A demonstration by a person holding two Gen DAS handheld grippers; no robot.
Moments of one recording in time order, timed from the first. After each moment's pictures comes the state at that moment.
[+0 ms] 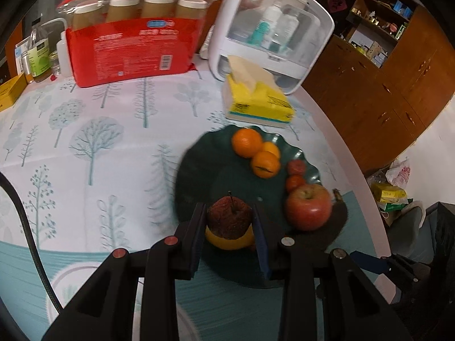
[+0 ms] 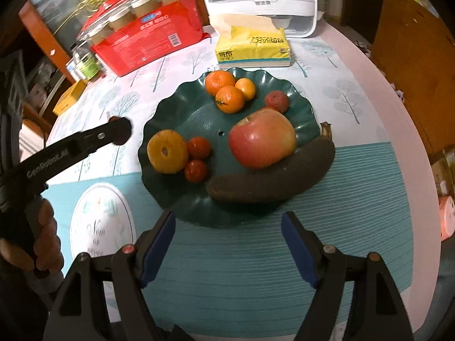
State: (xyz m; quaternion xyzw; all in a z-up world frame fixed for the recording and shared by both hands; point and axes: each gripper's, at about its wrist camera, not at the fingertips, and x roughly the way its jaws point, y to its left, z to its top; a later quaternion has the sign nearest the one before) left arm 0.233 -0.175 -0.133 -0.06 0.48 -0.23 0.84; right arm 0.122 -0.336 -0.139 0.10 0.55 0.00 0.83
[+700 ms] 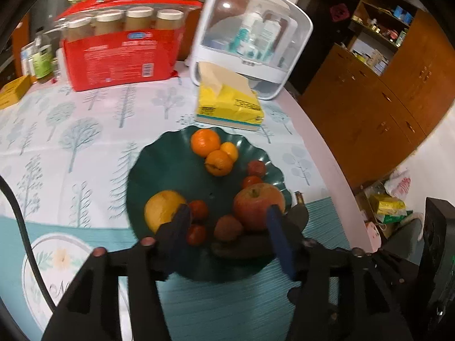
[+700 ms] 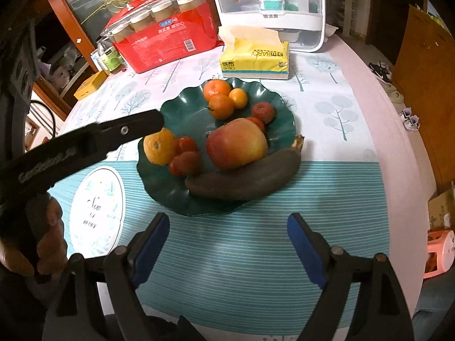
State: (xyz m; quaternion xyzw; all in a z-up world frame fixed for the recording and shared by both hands) left arm 0.184 -0.225 -0.111 -0.08 0.46 -0.20 0.86; right arm 0.104 -0.381 -0.126 0.07 0.53 0.07 0.84
